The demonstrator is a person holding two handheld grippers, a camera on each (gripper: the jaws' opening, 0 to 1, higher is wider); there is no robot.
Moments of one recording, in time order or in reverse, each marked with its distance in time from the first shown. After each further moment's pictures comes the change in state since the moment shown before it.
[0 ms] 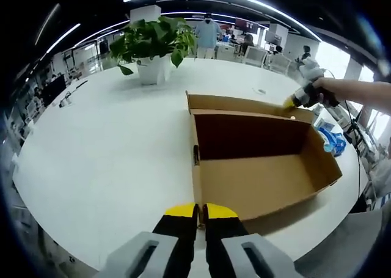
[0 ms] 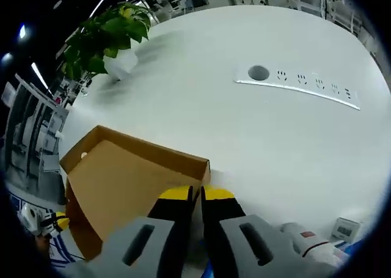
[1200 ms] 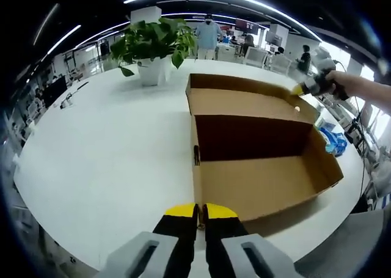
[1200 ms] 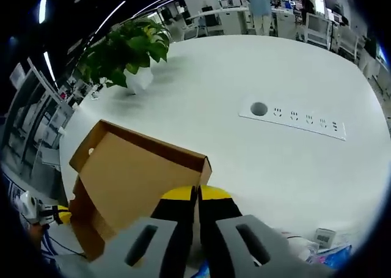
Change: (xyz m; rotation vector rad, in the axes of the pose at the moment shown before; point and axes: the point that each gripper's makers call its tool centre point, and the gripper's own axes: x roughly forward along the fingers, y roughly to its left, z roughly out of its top) left arm -0.002 -0.002 0.000 0.004 -0.006 0.010; right arm -0.051 0.017 0.027 -0.105 -0.146 0.006
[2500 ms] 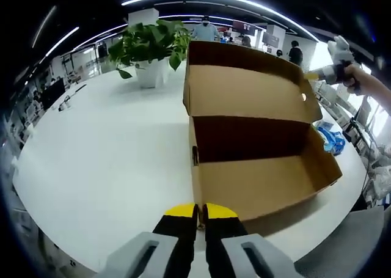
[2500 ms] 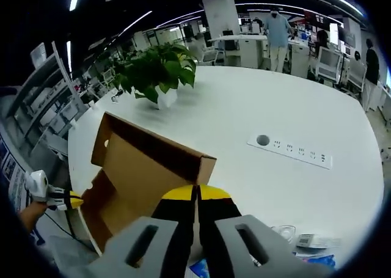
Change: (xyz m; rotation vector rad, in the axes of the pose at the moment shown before) left arm -0.001 -0.002 0.000 0.012 -0.017 -0.015; right arm -0.075 0.040 0.014 -0.166 -0.155 0.037
